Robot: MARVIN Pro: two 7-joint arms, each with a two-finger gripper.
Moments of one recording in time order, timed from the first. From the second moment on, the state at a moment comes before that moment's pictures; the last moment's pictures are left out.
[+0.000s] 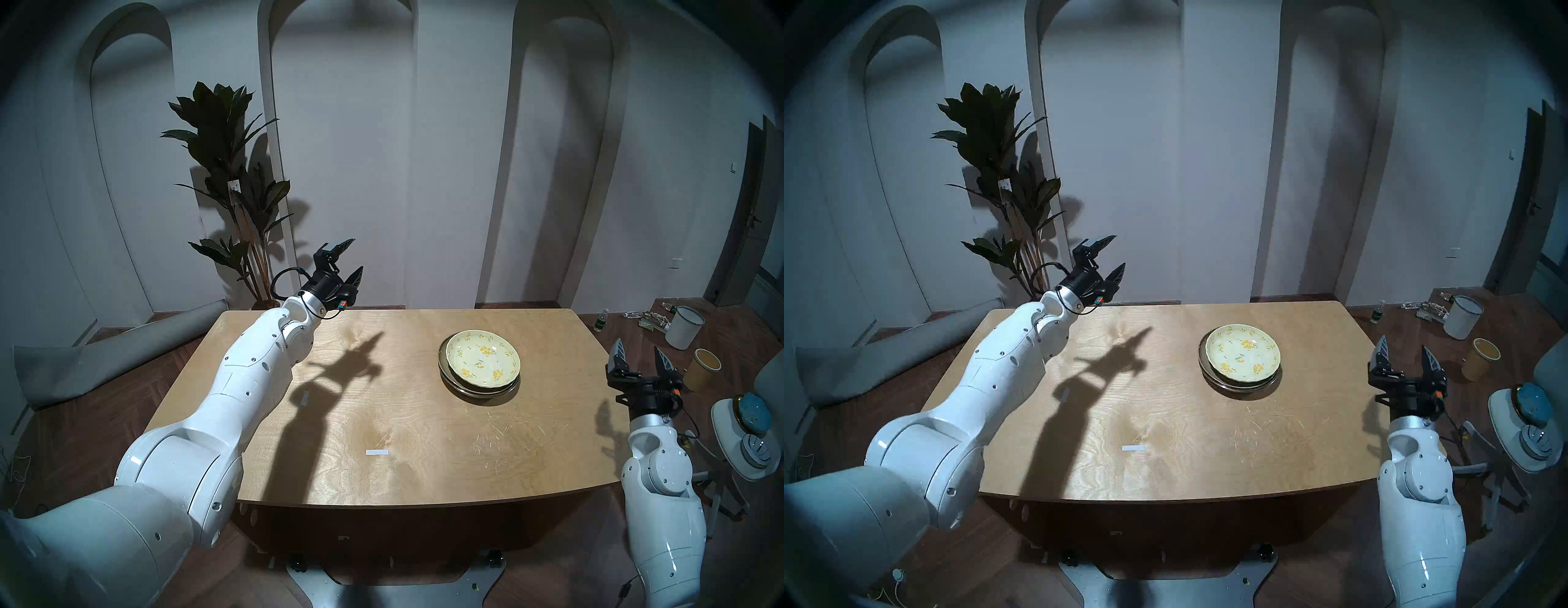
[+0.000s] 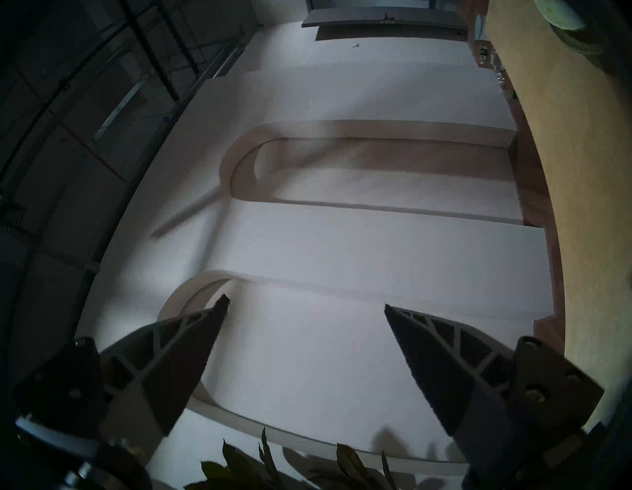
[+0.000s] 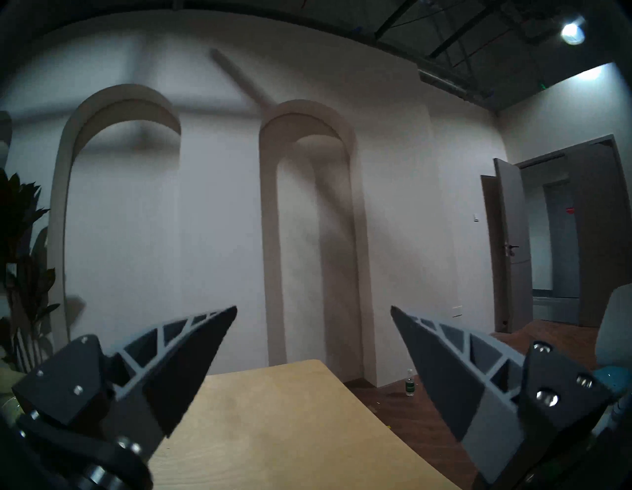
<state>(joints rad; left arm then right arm) 0.85 -1.37 -1.29 -0.79 1.16 -0.48 0.36 -1.80 -1.28 1.92 -1.66 0.38 -0.29 0.02</state>
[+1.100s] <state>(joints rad) 0.84 -1.40 -1.62 -0.83 0.58 -0.52 -0.03 -1.67 -1.18 1.79 -1.70 0.24 0.04 -0.04</state>
